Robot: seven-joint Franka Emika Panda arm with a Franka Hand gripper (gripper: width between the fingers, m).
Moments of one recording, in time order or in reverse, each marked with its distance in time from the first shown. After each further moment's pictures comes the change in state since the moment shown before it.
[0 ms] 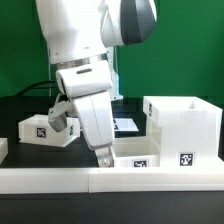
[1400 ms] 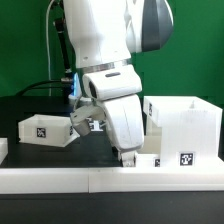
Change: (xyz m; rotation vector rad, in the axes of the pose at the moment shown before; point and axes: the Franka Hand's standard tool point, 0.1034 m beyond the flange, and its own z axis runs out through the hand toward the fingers) arm 0.033 0.003 0.014 0.008 -0.015 -0.044
